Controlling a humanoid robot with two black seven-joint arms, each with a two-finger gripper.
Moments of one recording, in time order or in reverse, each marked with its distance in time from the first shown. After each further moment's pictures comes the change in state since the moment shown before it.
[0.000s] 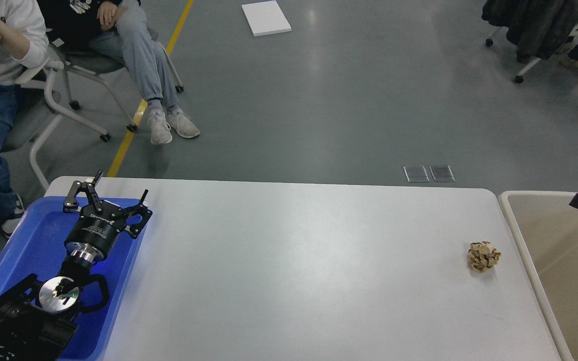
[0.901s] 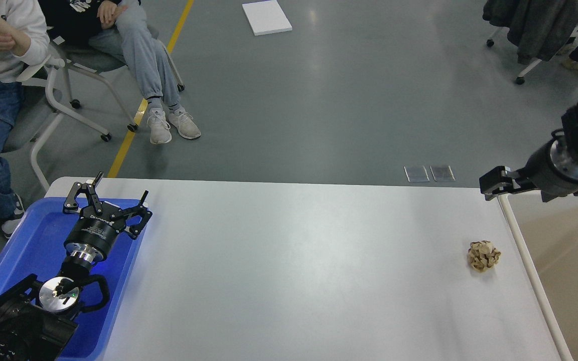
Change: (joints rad) left arm 0.000 0.000 0.000 -0.001 0.000 0.000 0.001; right arm 0.753 0.233 -0.381 0.423 0.046 0.656 0.003
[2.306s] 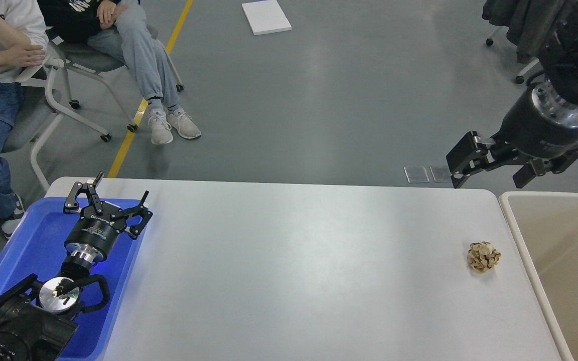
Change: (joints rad) left arm 0.000 0.000 0.000 0.000 0.000 0.000 0.000; right arm 0.281 0.128 -0.005 0.031 0.202 0.371 0.001
